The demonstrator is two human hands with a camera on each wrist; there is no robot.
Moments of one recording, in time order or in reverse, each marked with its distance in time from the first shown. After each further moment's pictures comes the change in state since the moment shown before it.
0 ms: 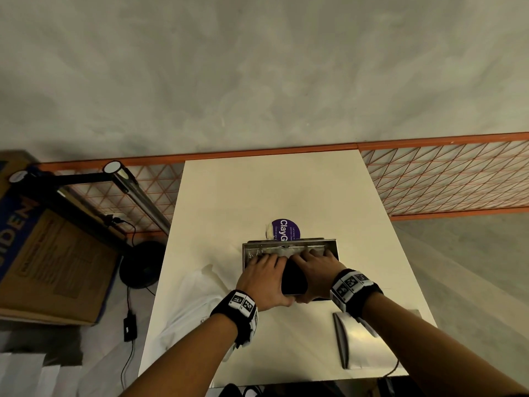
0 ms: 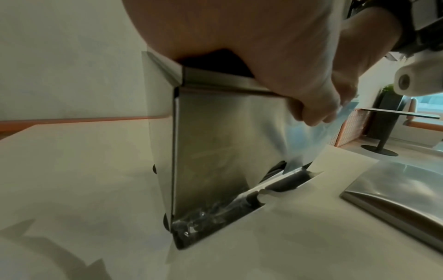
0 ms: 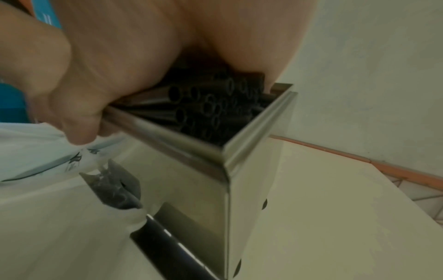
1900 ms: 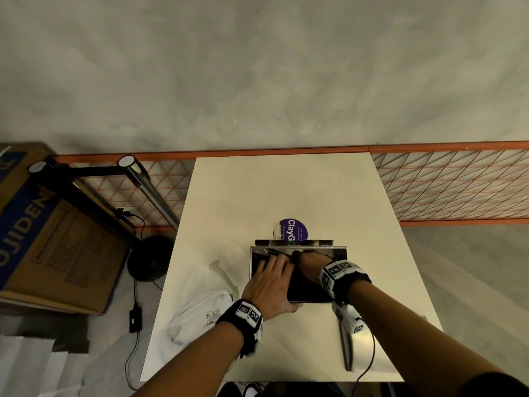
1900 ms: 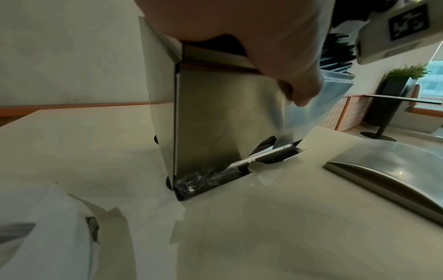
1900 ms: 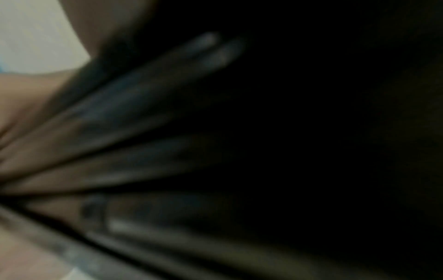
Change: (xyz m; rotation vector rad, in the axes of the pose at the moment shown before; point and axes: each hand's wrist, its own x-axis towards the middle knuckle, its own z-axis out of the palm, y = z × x) left_hand -0.018 0.006 0.016 -0.001 0.144 0.042; right_hand 0.042 -0.007 -0.001 0.315 -0.089 0.055
